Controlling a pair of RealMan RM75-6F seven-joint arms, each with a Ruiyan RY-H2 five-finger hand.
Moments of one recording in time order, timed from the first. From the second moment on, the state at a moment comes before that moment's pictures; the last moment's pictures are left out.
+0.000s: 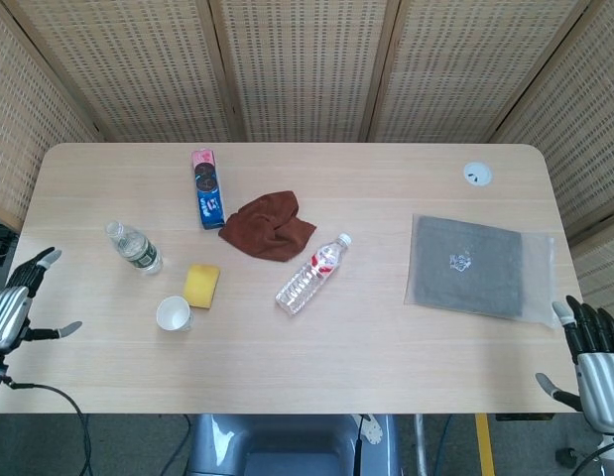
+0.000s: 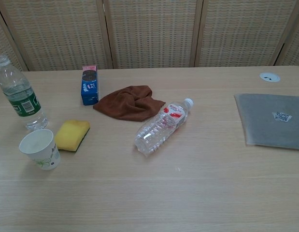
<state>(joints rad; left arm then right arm) -0.25 -1.18 -0.08 -1.32 1.50 1.22 -0.59 -0.03 -1.07 0.03 -1.66 -1.59 1.59 -0.08</state>
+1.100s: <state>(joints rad) -0.58 -1.58 -0.16 -0.73 1.38 0.76 -1.26 0.01 -1.10 0.07 -1.64 -1.46 1.50 -0.15</state>
